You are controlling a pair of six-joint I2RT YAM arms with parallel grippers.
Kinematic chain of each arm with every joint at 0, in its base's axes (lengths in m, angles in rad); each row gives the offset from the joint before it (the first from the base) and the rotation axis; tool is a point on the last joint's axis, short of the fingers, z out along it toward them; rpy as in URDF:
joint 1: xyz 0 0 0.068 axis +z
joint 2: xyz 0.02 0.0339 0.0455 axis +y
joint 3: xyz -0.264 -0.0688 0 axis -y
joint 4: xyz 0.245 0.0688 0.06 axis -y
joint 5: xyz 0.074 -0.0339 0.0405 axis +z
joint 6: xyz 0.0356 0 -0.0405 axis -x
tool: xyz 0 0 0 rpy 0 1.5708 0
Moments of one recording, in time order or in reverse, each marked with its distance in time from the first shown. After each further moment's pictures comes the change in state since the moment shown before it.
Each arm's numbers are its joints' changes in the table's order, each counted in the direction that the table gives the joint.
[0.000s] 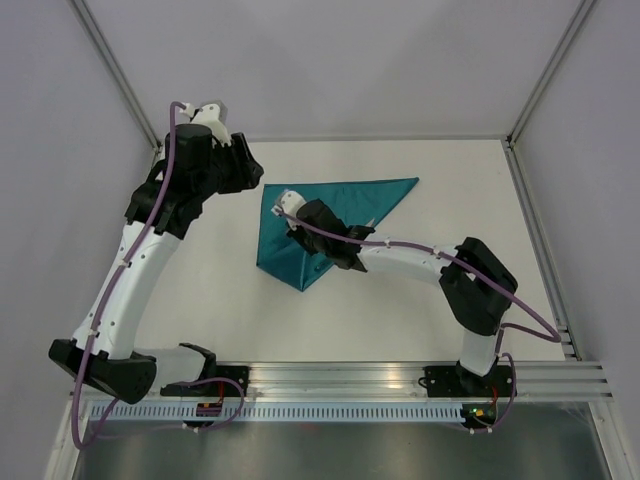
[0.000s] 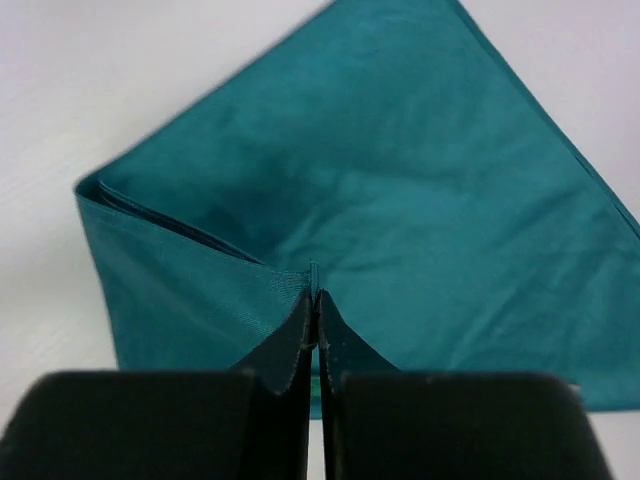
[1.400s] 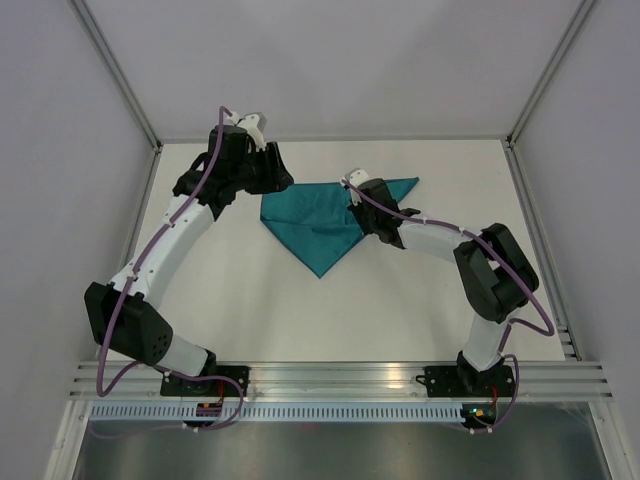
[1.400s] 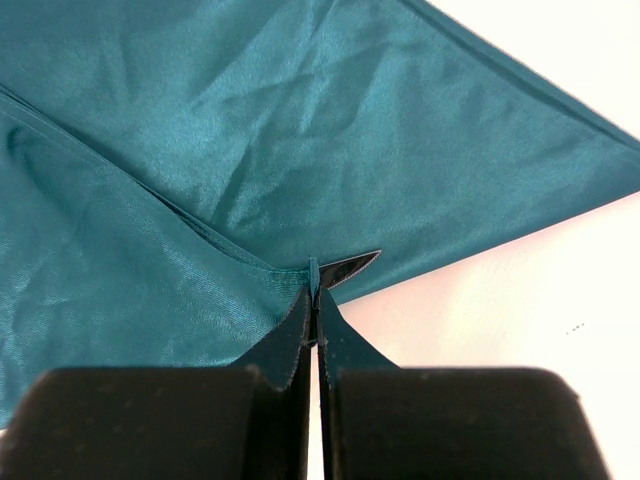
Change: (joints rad) left arm 0.000 0.223 -0.110 0.215 -0.204 0.001; right arm -0.407 -0.048 -0.191 0.039 0.019 -0.007
